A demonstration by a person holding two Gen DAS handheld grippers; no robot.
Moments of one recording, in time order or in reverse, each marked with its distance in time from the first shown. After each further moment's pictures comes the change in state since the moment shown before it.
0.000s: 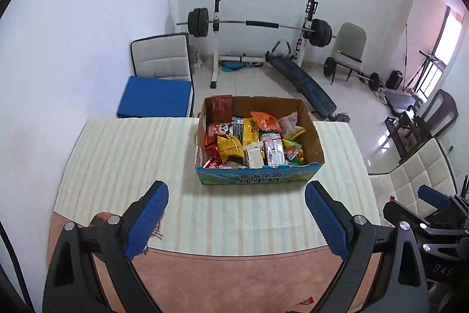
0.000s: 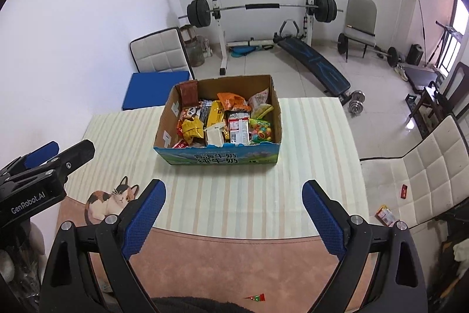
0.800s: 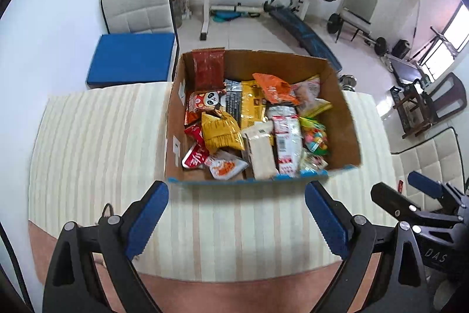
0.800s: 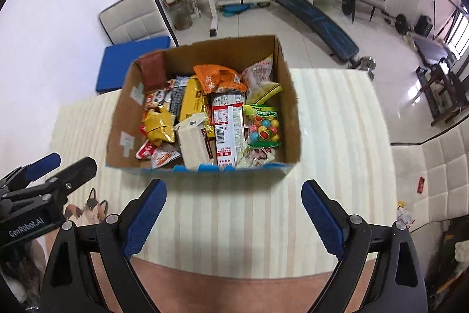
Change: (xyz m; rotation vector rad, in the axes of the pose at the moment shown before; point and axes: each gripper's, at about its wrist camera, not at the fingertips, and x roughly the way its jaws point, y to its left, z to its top) left arm 0.179 0.006 0.037 0.009 0.258 -0.049; right arm 0.204 -0.022 0.067 0.039 0.211 -0.008
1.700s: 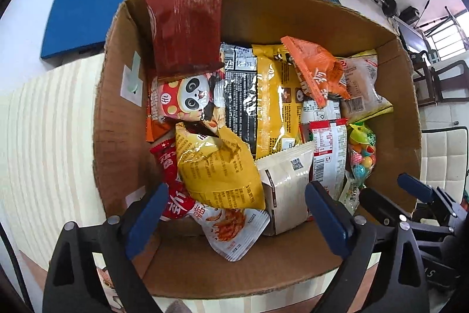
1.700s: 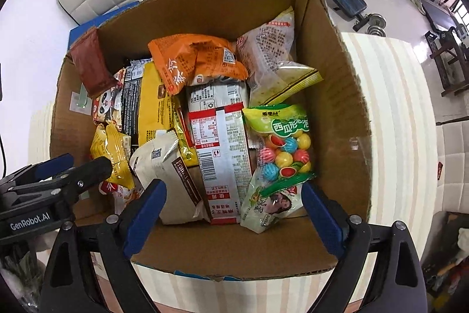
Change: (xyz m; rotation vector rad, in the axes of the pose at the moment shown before) left arm 0.190 0.028 0.091 0.010 0.338 -0.068; right arm 0.188 -0.008 0.079 0.096 0.254 -0.018
